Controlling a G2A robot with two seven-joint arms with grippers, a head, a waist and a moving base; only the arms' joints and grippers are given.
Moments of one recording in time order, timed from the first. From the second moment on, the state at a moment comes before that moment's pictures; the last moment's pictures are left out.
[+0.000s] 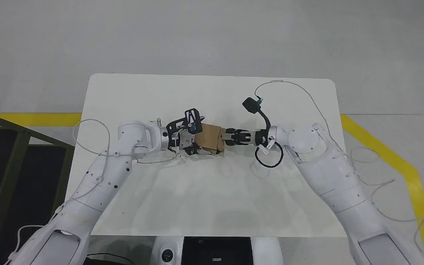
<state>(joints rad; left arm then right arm) 0.86 -1.10 -0.97 -1.32 1.28 -0.91 -0.14 -0.82 -1.18 0.96 -1.30 -0.04 -0.16 0.96</state>
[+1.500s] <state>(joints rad) 0.86 -1.09 -0.98 -1.29 1.25 -0.92 -0.14 -0.94 -1.16 1.07 -1.38 0.12 -0.34 1.01</state>
